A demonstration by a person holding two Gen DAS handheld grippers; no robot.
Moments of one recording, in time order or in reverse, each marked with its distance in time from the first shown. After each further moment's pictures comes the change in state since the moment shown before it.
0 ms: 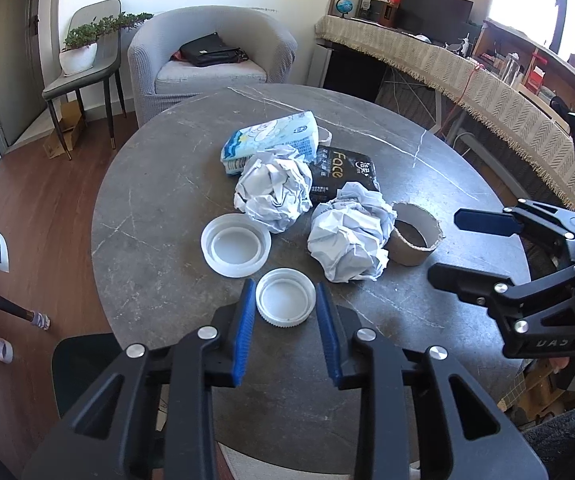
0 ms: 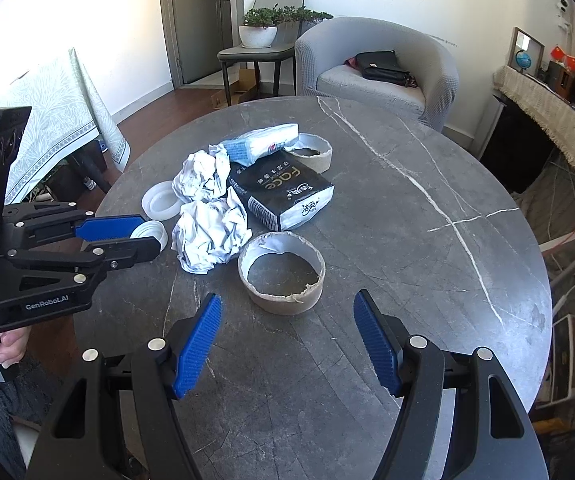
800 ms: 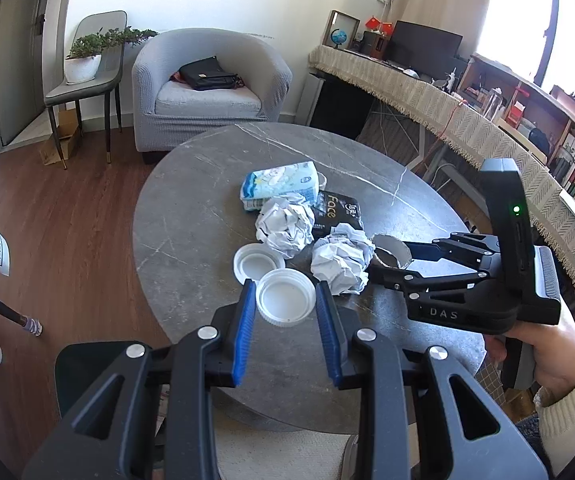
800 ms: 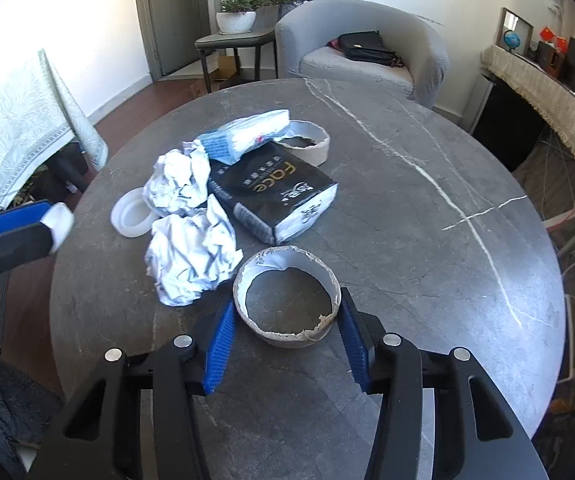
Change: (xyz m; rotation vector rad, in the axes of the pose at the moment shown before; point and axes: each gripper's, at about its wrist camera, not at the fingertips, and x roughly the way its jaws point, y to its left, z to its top) left arm -0.052 0.019 0.003 -0.036 -0.097 -0.068; right arm 0.026 0.004 0.017 0.055 0.060 -0.083
